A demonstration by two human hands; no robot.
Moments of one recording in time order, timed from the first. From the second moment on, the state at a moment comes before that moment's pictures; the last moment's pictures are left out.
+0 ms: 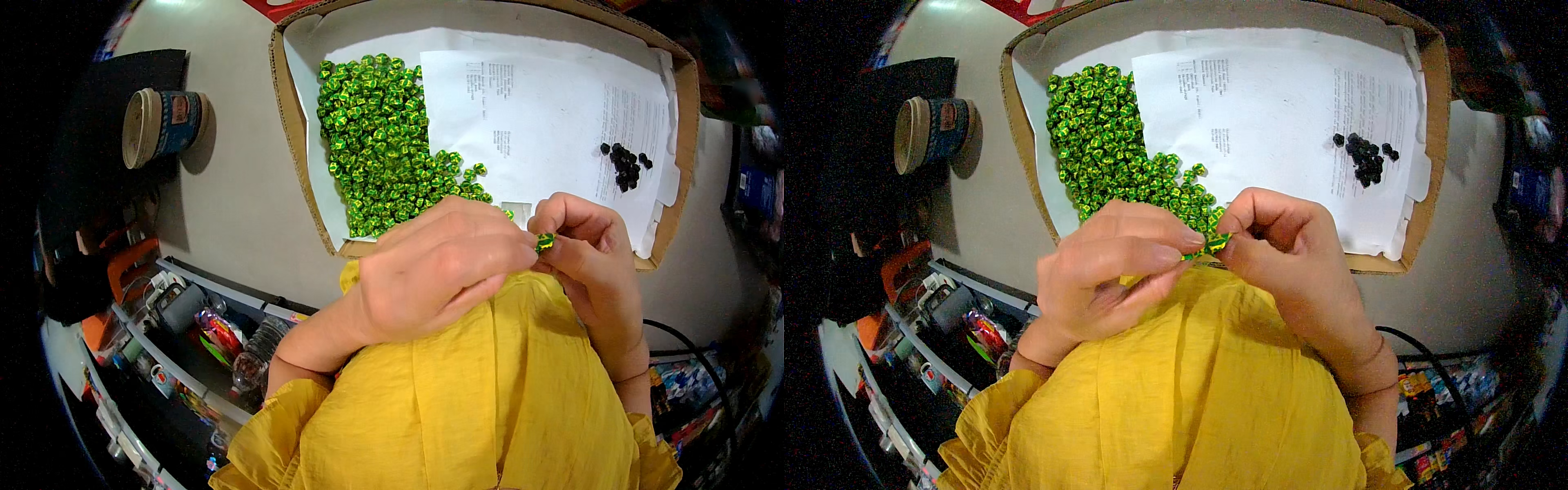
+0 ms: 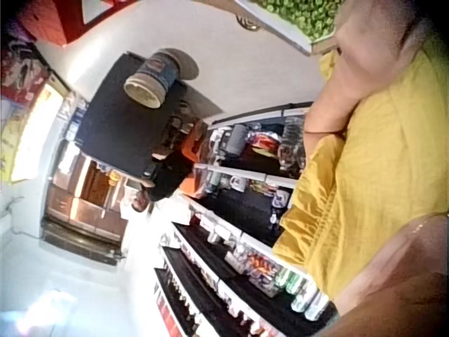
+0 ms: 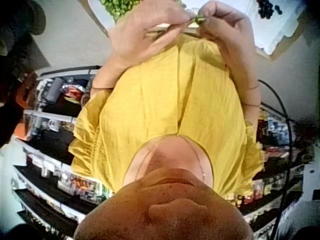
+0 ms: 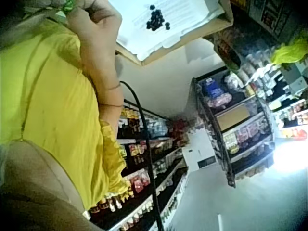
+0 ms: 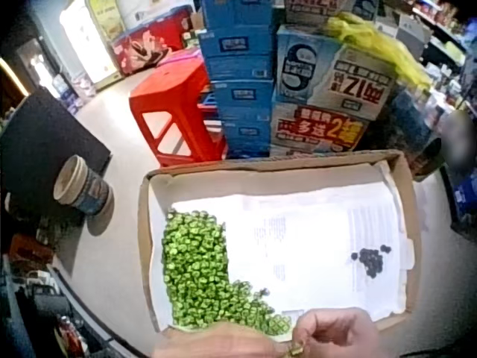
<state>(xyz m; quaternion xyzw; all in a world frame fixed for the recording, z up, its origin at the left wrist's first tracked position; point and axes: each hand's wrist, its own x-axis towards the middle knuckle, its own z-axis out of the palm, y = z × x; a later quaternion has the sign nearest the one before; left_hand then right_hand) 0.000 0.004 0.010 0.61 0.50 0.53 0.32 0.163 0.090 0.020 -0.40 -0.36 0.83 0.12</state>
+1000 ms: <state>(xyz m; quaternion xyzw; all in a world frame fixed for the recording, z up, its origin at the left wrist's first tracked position) 0.022 0.006 0.001 0.28 0.49 0.68 0.47 0.144 0.057 -0.008 -0.37 -0.40 0.73 0.41</state>
